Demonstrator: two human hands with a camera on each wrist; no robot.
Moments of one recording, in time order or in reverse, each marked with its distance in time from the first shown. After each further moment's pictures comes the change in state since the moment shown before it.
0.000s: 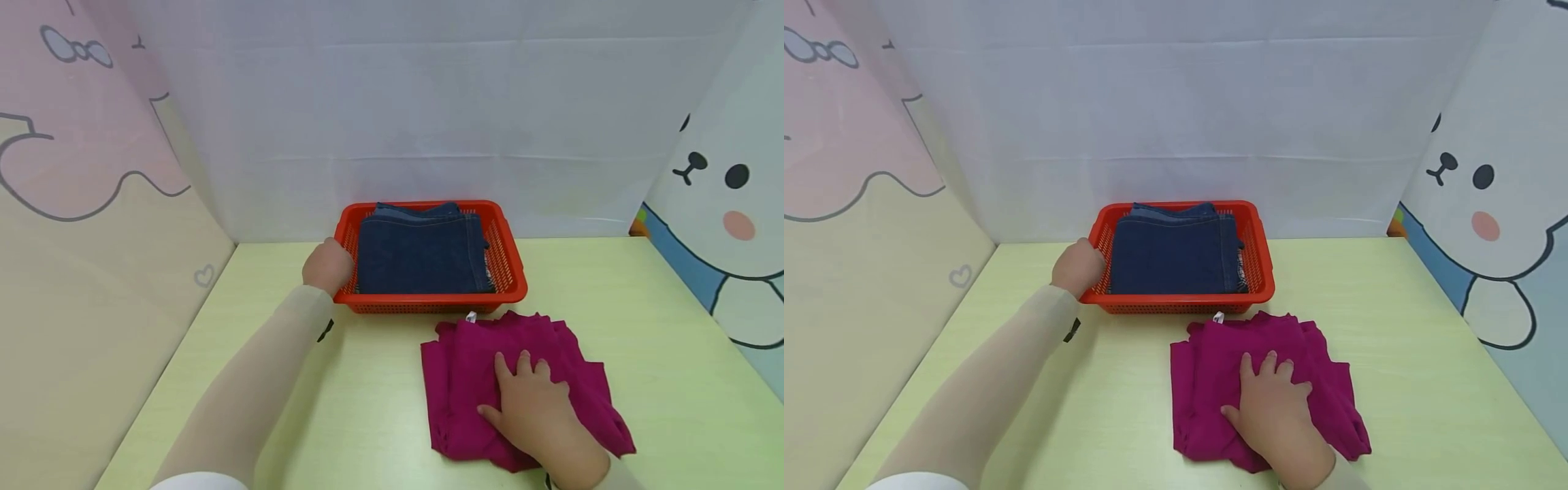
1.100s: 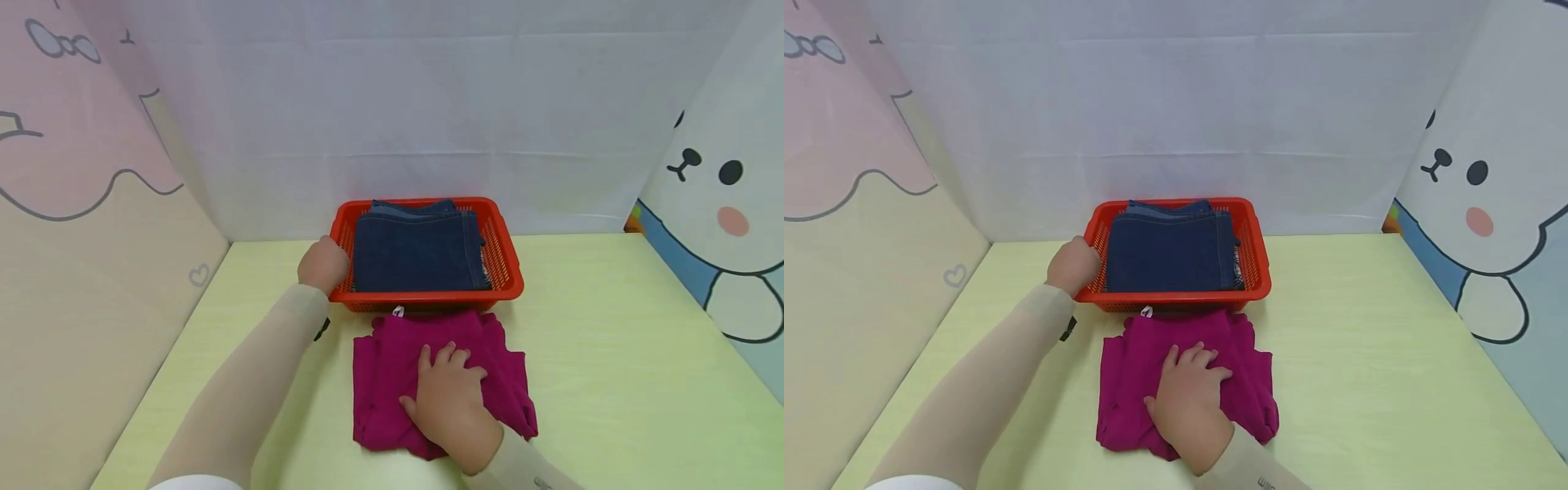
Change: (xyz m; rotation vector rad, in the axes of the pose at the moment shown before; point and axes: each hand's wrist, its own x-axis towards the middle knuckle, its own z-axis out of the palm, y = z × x) left_hand -0.003 0.000 -0.003 -0.030 0.003 0.016; right_hand 0.022 -0.108 -0.007 -0.083 -0.012 -0.013
